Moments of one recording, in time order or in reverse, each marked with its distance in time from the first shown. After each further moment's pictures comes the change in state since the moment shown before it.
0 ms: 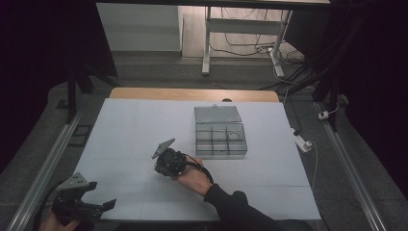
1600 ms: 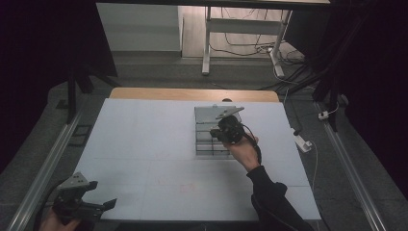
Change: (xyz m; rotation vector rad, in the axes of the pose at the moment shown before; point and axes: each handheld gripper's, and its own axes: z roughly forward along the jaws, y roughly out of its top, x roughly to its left) left arm 0.000 0.001 0.001 -0.001 -0.006 0.005; right arm -0.128 -0.074 -0.120 -0.099 -0.280 0.318
